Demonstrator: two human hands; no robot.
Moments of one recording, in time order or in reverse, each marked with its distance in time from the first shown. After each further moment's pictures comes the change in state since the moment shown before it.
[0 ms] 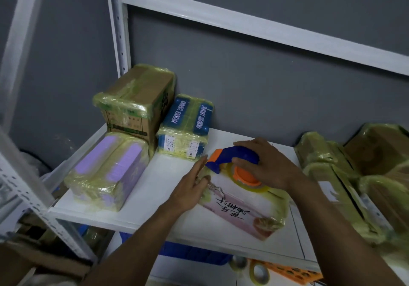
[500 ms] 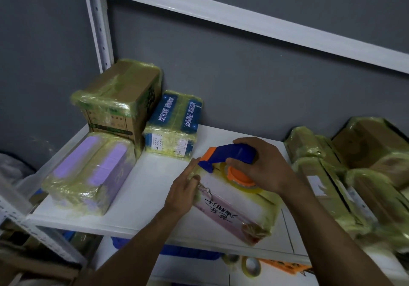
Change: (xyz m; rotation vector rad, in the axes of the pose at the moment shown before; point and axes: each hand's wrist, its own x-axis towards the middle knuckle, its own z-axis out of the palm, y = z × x) left_hand 0.009 -0.016 0.027 -0.076 0.158 0.035; right_hand -0.014 0.006 0.002 0.196 0.209 0.046
